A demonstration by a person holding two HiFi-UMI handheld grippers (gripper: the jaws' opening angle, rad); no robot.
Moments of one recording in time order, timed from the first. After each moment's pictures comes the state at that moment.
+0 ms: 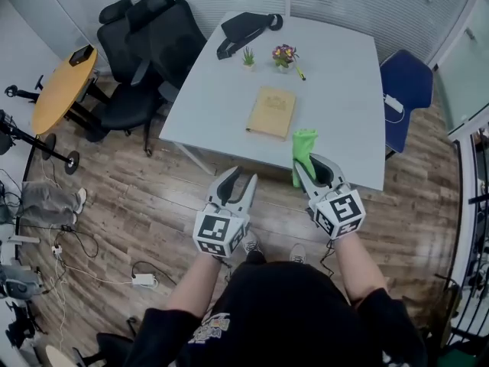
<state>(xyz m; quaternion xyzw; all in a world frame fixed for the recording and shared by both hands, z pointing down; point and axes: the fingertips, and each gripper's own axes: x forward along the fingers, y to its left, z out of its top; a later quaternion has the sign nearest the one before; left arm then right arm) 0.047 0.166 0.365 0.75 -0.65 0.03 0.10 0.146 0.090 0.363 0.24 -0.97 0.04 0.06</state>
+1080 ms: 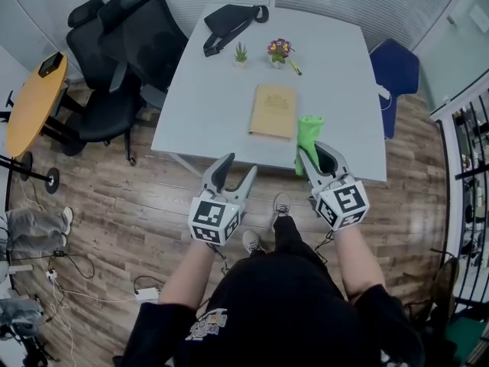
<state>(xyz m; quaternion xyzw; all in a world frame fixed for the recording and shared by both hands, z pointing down) -0.041 0.122 0.395 0.80 -0.59 0.03 0.12 0.080 0.057 0.363 0.32 -0.94 0.03 0.08</state>
